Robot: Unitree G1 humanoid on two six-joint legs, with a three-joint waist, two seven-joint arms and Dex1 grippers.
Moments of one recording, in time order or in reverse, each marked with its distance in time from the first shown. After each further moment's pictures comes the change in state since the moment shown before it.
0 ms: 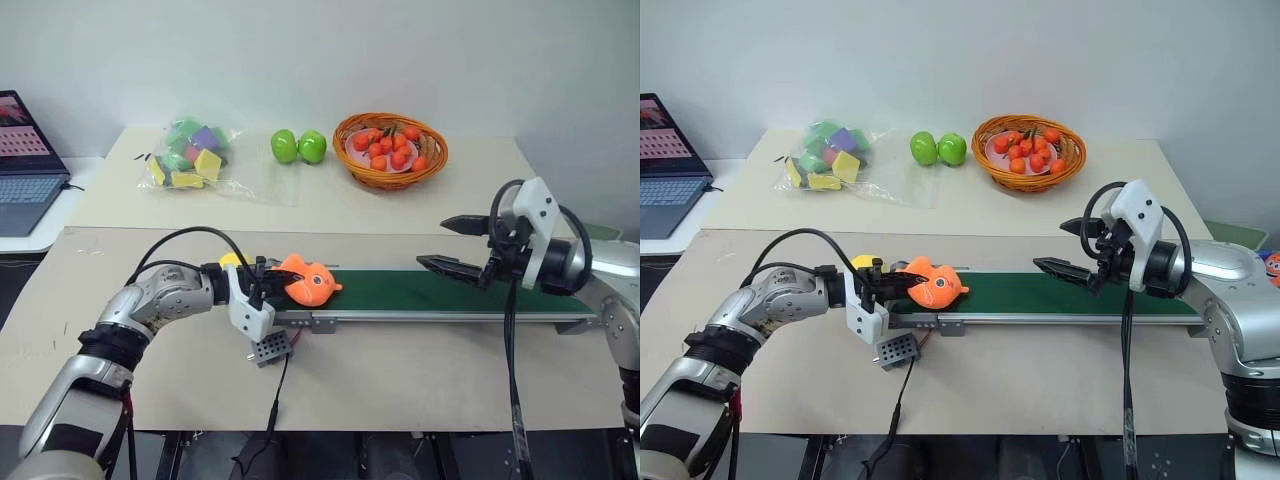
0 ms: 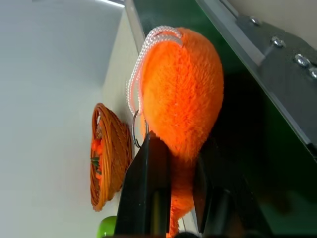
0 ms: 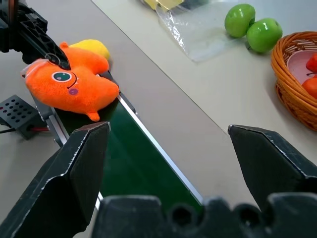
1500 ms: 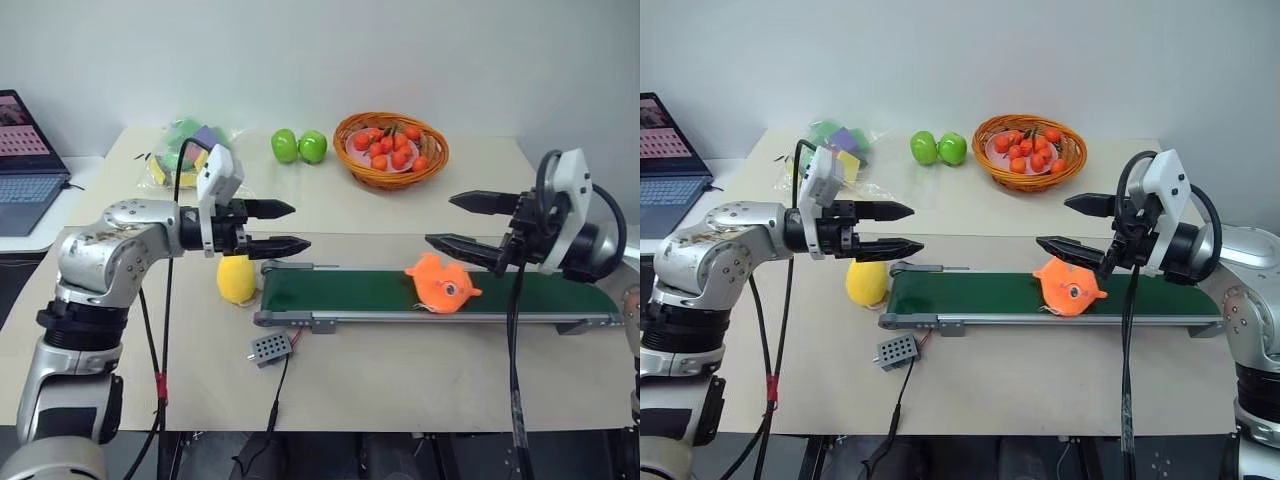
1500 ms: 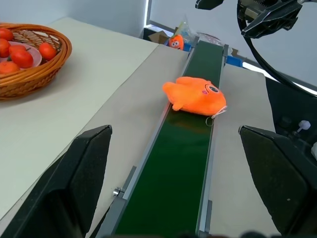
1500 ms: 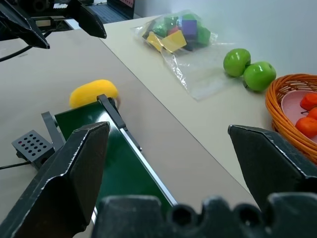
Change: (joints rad) left arm -0.099 0.000 0.292 -0.573 -1.193 1.841 -0.555; right arm -0.047 -0.009 -0.081 -0.001 0.129 0.011 0.014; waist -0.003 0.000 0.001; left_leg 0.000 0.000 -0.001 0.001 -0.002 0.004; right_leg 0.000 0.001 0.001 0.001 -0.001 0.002
